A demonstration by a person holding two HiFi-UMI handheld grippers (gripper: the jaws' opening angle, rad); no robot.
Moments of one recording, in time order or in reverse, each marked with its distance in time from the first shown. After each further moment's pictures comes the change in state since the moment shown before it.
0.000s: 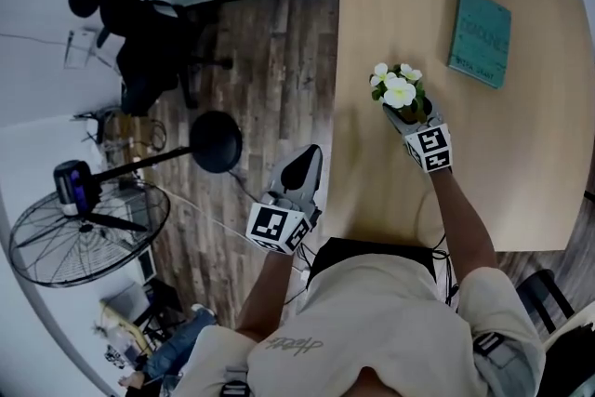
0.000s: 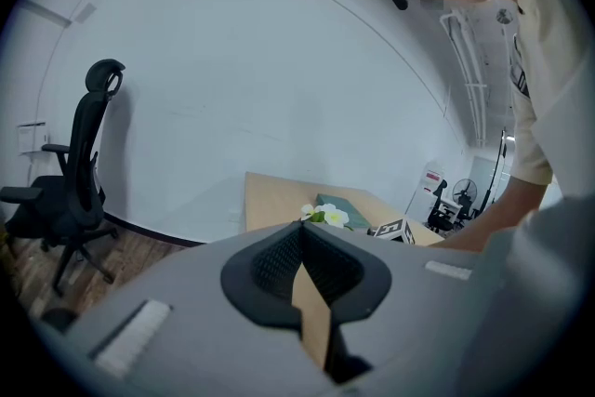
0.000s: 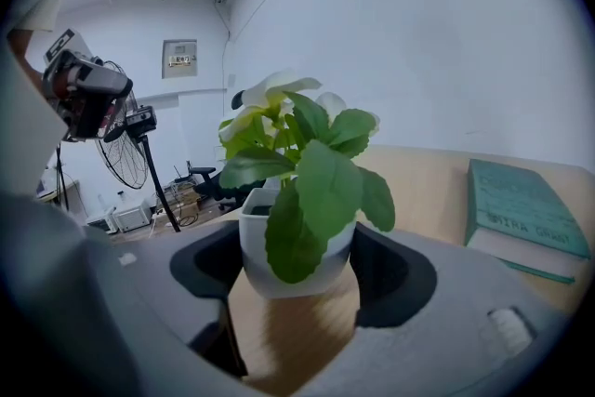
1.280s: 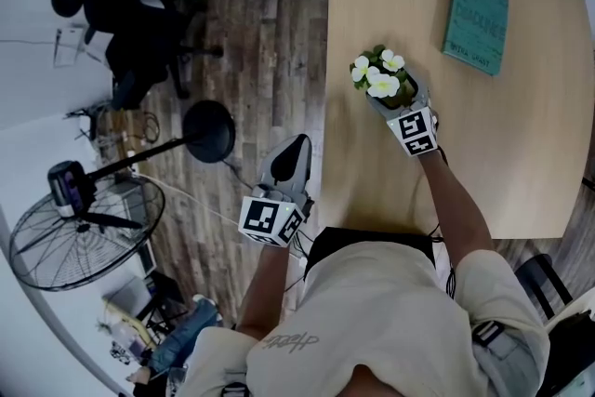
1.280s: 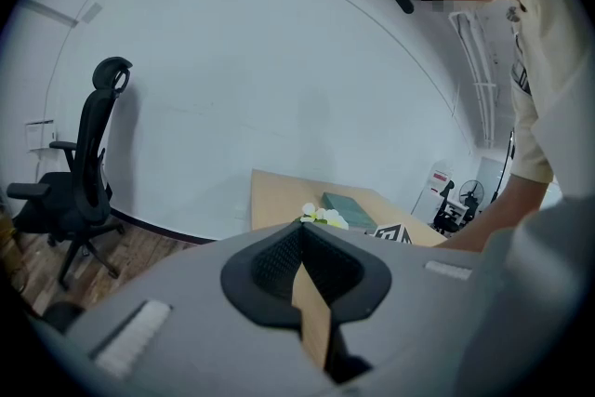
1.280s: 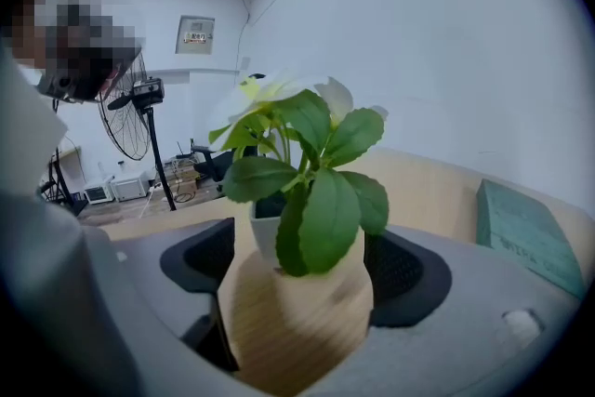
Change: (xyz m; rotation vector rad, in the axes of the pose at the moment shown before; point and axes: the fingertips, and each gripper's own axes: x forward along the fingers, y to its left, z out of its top) left arm 0.003 0.008 -0.001 -0.021 0.013 0.039; right arm 0.023 0.005 -0.001 -0.152 0.041 -0.020
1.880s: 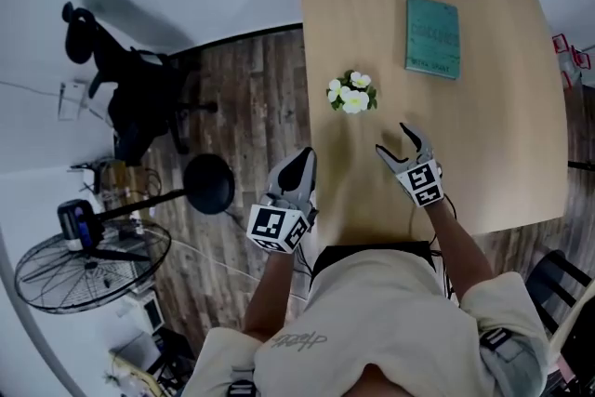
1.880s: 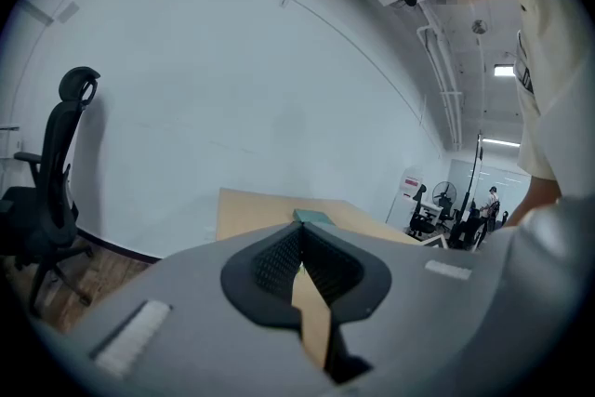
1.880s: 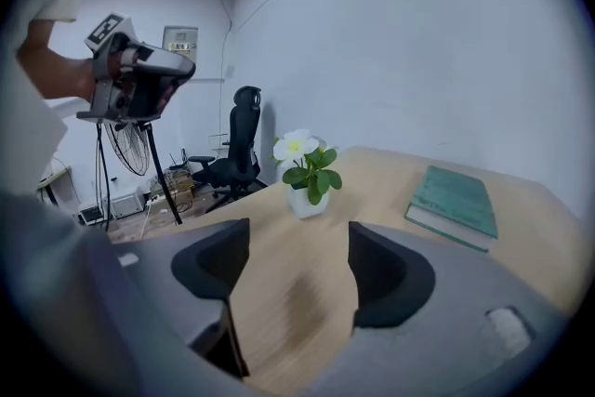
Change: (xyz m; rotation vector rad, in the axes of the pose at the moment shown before) left arm 0.004 -0.046 0.027 0.076 -0.091 -0.165; right arm -0.125 0.027 -0.016 0.113 0.007 -0.074
